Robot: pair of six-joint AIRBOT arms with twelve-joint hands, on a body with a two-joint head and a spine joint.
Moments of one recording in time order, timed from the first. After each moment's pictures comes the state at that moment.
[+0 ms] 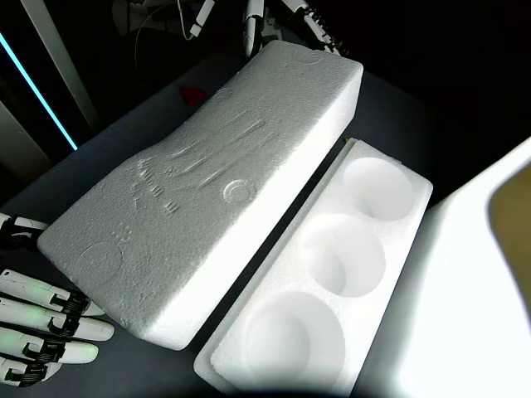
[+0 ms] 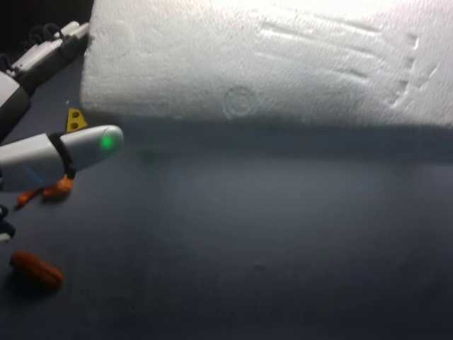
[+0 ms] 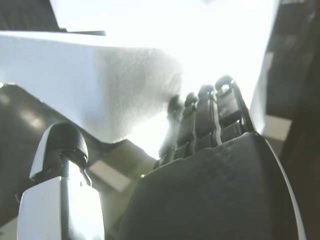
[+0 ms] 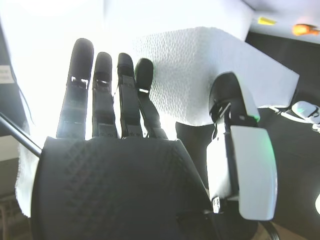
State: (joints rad) left arm 0.95 -0.90 1.03 -0.23 -1.26 0.35; right arm -0.91 -0.70 0.84 0.46 1.15 -0.90
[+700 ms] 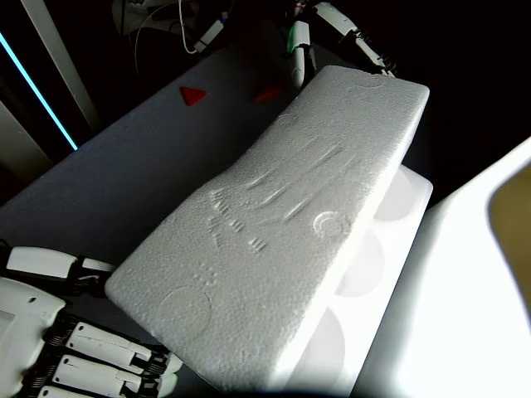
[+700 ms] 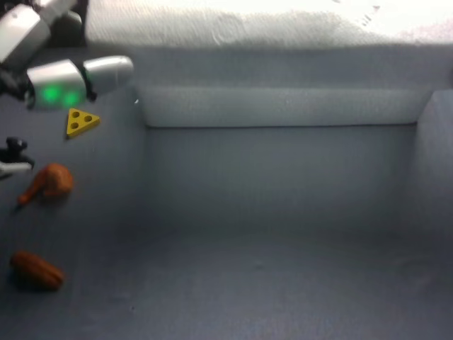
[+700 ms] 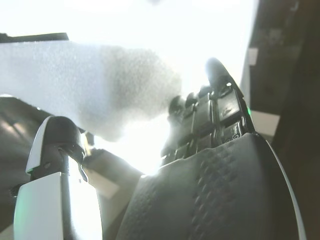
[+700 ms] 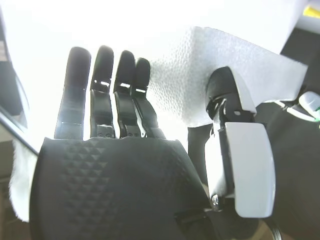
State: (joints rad) left arm 0.69 -1.03 1.30 -0.23 -0.97 0.32; right arm -0.49 -0.82 1.07 0.43 0.77 -1.03
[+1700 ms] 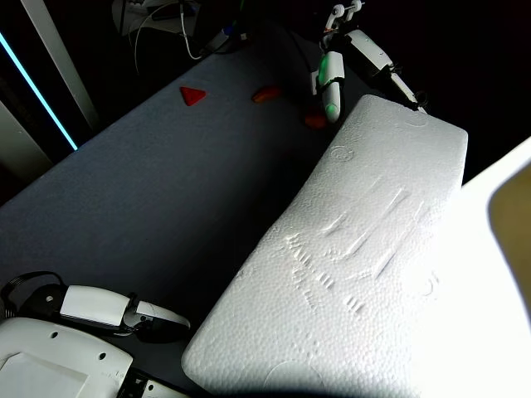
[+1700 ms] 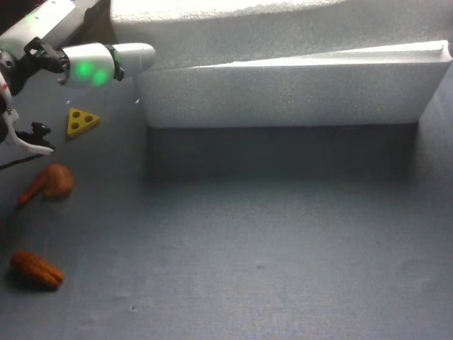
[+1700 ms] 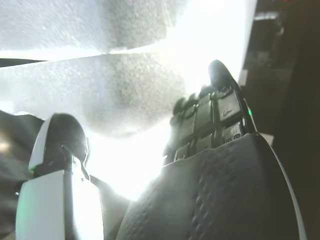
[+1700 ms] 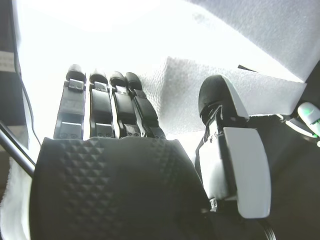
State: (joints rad) left arm 0.57 -1.14 1.47 -0.16 -0.73 0.27; right arm -0.32 -0.88 1.20 0.53 0.51 -1.20
